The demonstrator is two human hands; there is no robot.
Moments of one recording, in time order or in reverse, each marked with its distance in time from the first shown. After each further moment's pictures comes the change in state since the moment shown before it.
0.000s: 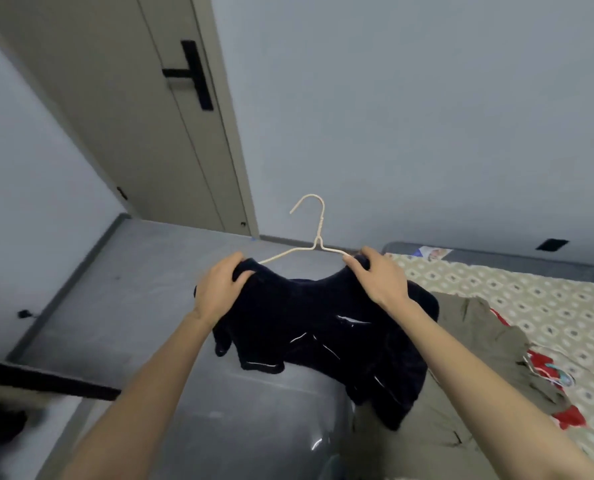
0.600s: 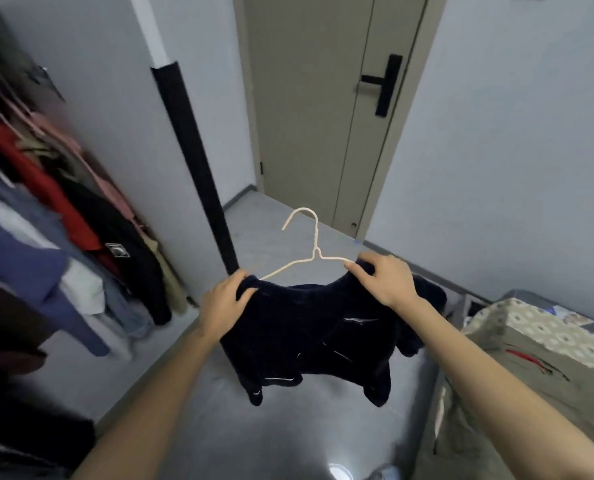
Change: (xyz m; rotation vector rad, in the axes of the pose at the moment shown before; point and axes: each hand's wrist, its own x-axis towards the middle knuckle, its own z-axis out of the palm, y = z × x) left_hand -0.256 -0.235 -0.186 0.030 0.231 -0.300; right_hand -0.134 -0.296 0.128 -0.077 -0.176 -0.555
